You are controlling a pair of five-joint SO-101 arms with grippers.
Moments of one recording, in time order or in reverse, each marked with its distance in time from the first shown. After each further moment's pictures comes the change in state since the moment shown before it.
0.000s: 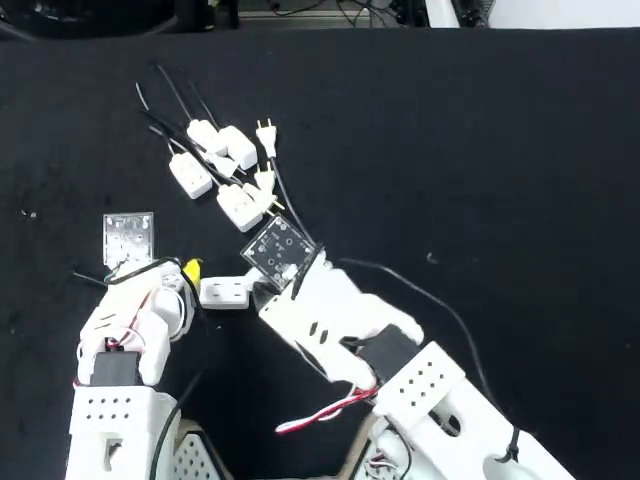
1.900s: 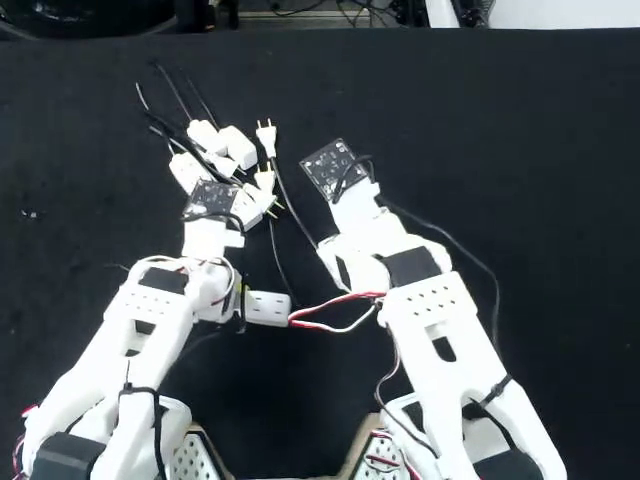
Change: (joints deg) left arm 14.7 48.9 -25.6 2.8 -2.1; right arm 21.9 22.5 -17.4 10.4 6.1
